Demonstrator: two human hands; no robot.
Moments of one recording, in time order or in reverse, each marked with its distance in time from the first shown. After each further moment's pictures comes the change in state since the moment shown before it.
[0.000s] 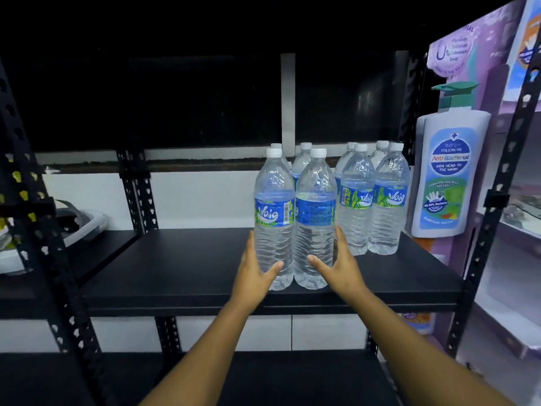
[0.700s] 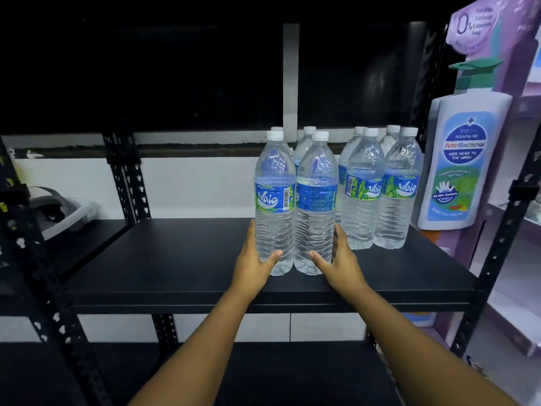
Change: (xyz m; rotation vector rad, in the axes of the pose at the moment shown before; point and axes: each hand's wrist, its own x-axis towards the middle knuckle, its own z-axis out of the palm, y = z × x) left_hand 0.033 -0.026 0.015 0.000 -0.008 -0.027; right_hand 0.024 0.038 0.018 -0.054 -0.023 0.066
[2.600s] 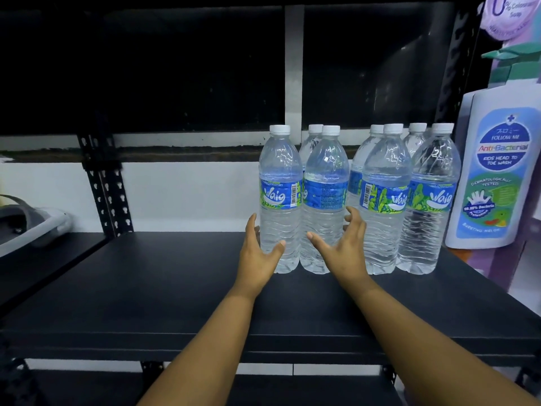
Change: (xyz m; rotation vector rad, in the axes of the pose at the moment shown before) left_hand 0.091 -0.037 0.044 -0.184 0.100 0.003; right_hand 0.104 0.026 0.028 -0.005 0.306 -0.169
